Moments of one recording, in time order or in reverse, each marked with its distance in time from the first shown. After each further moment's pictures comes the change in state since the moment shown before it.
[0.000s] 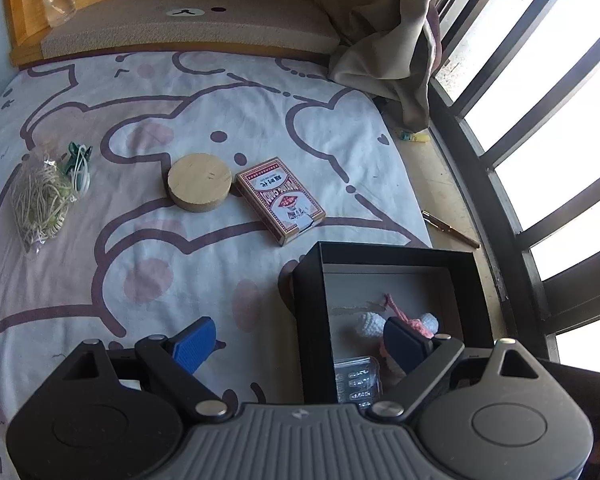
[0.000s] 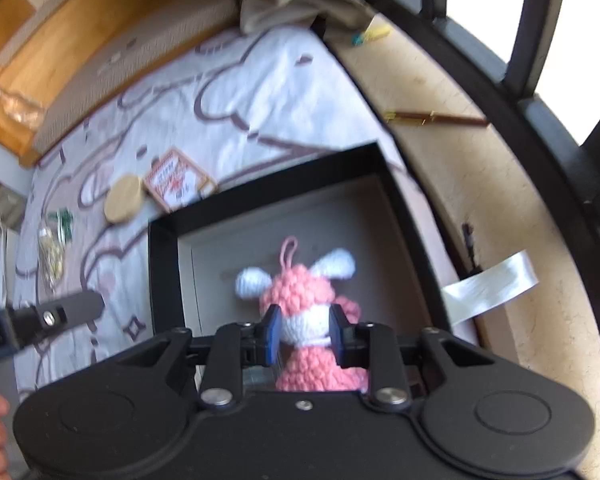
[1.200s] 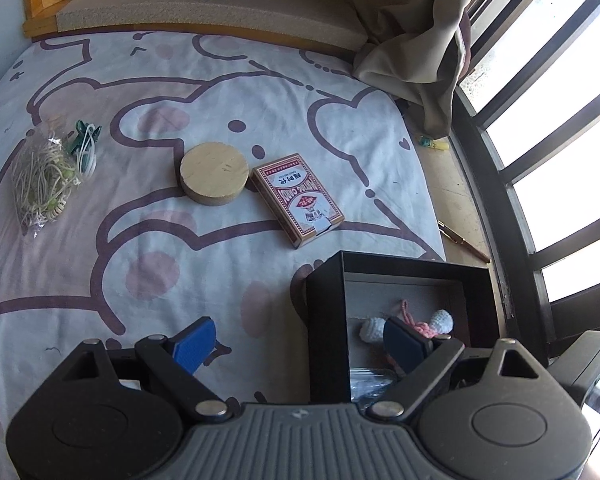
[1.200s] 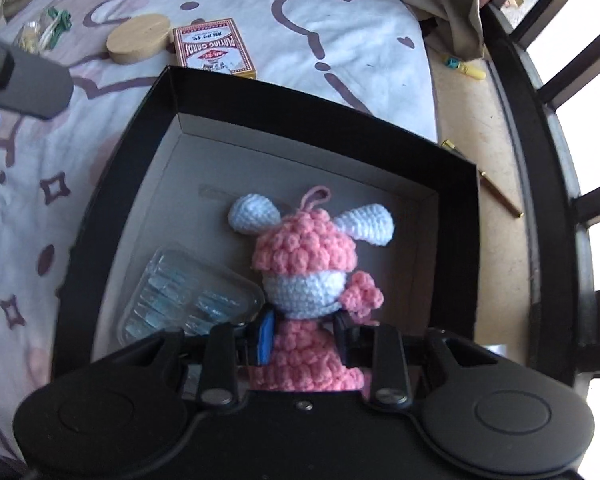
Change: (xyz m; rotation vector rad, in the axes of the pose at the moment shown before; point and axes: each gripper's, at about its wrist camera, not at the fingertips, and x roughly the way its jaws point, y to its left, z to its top) left arm 0.018 0.015 0.010 -0.088 0.030 -0.008; right arm 0.076 0.056 -0.025 -0.500 0.164 -0.160
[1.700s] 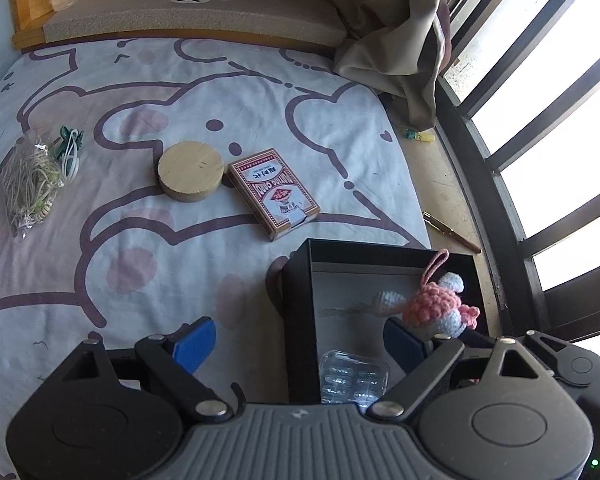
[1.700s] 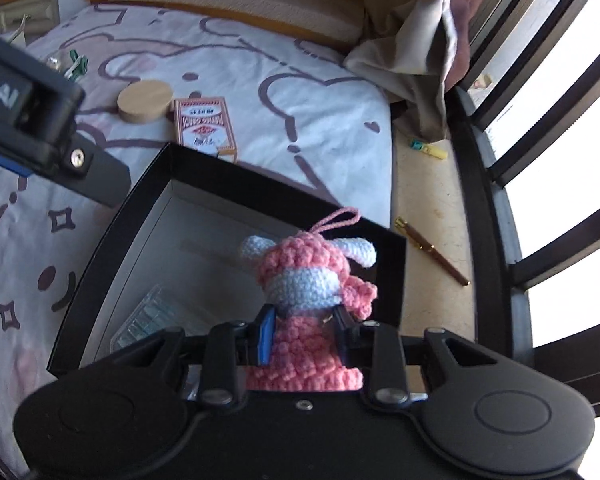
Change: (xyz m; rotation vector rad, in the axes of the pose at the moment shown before) left arm -0.002 -0.022 -0.009 0.029 -0.007 0.007; right arm -0.035 -0.003 -0.007 -0.167 -0.197 -0.185
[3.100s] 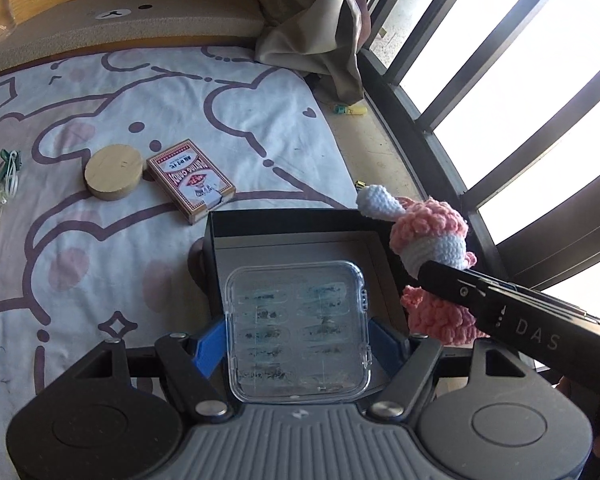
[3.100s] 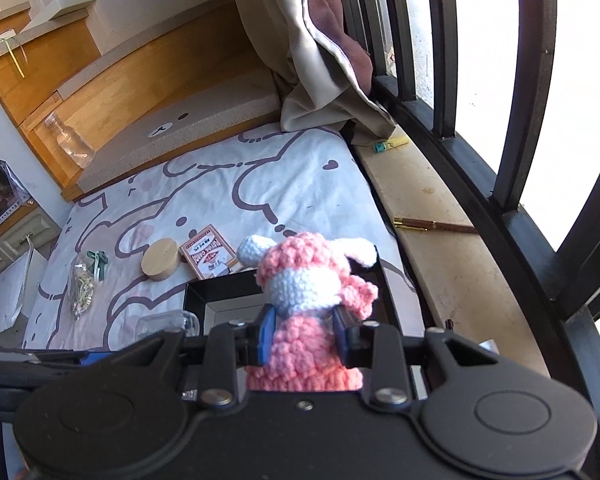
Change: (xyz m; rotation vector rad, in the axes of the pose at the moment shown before) left arm -0.004 -0.053 -0.030 0.142 0.019 -0.095; right arm -0.067 -0.082 -0.028 0.581 -0.195 0.249
